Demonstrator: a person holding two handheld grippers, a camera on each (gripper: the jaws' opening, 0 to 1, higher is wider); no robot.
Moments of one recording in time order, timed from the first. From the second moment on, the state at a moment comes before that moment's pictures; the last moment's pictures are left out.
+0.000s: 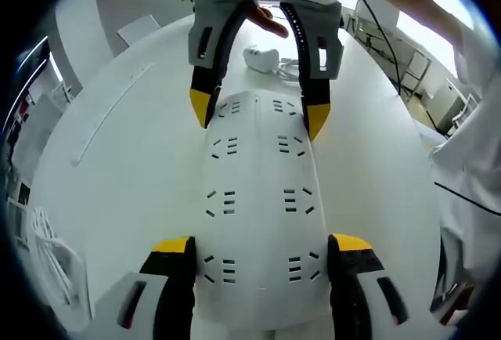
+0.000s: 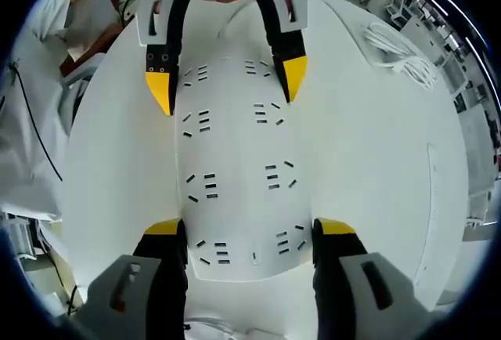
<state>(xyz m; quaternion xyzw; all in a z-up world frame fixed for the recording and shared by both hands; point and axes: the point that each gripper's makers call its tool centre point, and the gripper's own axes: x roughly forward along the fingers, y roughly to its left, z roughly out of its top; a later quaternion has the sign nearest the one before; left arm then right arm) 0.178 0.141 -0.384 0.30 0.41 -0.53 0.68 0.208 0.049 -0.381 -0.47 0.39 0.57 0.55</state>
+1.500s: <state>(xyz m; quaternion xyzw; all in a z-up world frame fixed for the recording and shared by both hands) 0.179 0.136 -0.383 0.31 0.40 -0.56 0.66 0.201 0.043 -0.381 -0.47 0.41 0.54 0.56</state>
